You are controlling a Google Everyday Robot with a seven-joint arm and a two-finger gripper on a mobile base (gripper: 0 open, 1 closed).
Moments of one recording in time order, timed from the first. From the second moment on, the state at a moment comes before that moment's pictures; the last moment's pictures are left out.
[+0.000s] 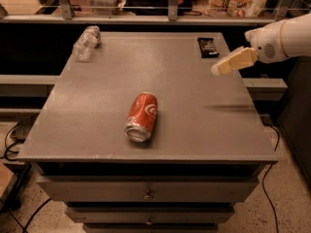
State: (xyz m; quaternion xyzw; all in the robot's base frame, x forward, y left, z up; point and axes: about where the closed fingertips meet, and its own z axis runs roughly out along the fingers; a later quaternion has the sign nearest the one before) arm 0.657 -0.200 0.929 -0.40 0.78 0.14 0.45
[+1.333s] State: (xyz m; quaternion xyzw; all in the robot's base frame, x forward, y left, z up) arm 0.790 -0.151 0.880 -0.27 0.76 0.24 0.55
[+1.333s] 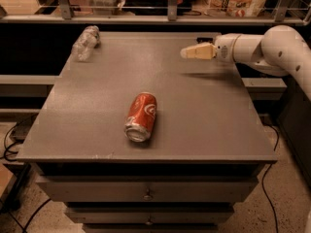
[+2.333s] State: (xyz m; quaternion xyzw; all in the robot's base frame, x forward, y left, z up) arm 0.749 -0.143 0.886 -0.32 0.76 0.24 0.52
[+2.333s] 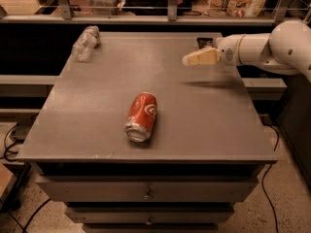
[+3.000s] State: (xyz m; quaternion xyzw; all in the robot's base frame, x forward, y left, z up) arm 0.781 -0.149 0.872 -0.29 0.77 0.20 0.54
